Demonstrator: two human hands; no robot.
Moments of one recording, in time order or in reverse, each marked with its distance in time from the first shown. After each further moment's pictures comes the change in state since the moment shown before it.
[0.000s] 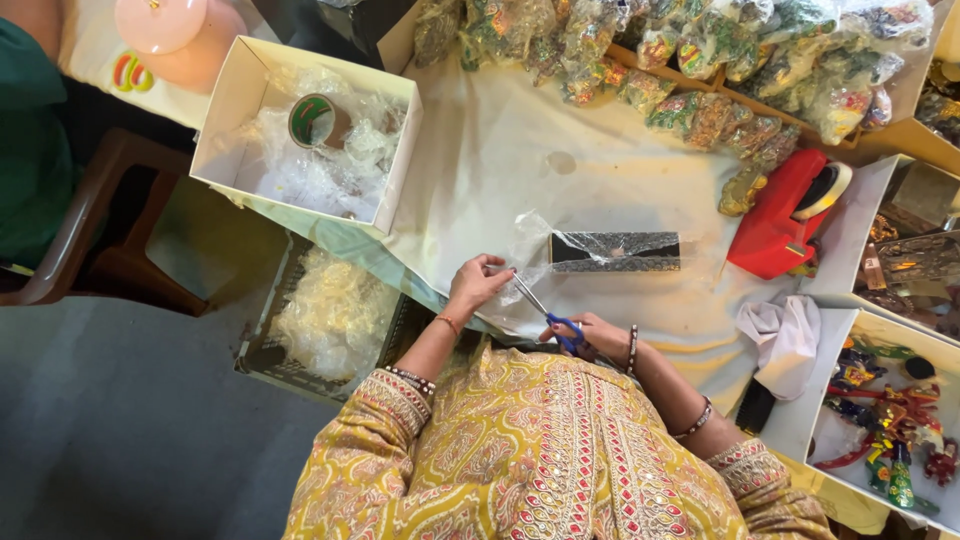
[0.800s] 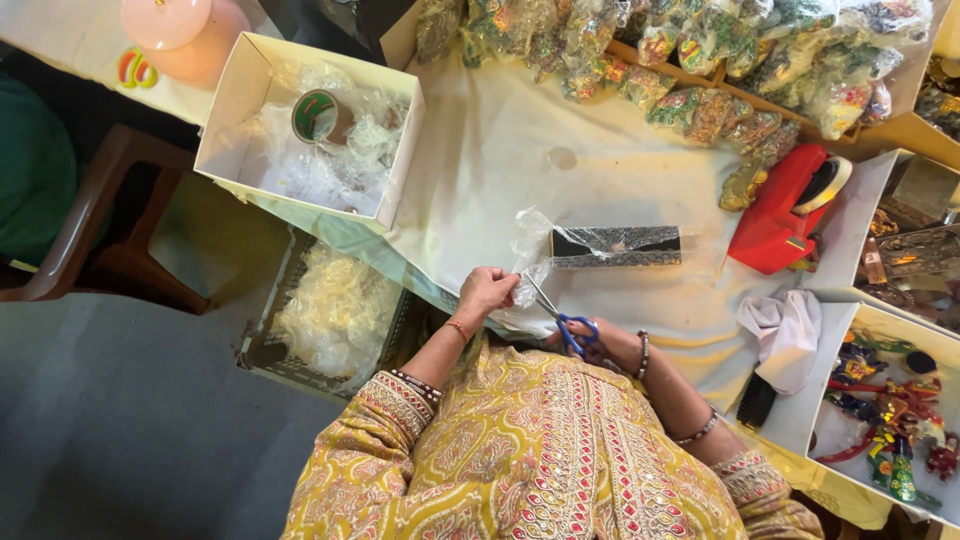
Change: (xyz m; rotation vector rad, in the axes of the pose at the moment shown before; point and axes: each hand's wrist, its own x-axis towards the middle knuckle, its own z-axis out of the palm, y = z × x) left_hand -0.028 0.009 0.014 -0.187 -0.070 -0.067; right_hand -0.002 0.039 -0.004 0.285 -0.067 0.007
